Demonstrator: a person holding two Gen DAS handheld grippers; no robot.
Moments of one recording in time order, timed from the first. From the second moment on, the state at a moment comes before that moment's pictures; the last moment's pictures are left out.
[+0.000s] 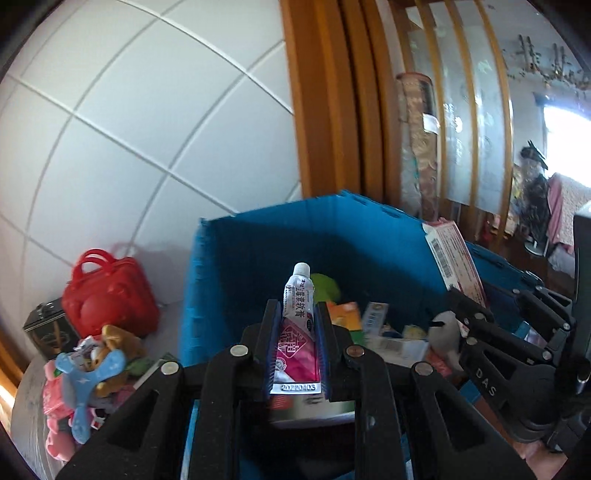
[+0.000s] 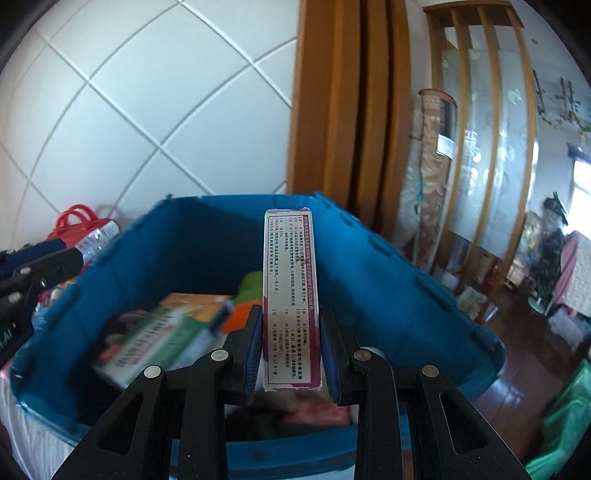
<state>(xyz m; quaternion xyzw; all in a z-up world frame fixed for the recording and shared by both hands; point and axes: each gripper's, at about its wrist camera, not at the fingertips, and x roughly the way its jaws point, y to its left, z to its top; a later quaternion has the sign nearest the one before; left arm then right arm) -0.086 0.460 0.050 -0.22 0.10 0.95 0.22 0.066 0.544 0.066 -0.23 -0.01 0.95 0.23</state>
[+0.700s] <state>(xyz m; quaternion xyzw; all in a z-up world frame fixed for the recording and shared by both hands) -0.105 0.489 0.047 -0.22 0.12 0.94 0.22 0.053 0.591 0.067 -0.21 -0.03 0.93 0.29</state>
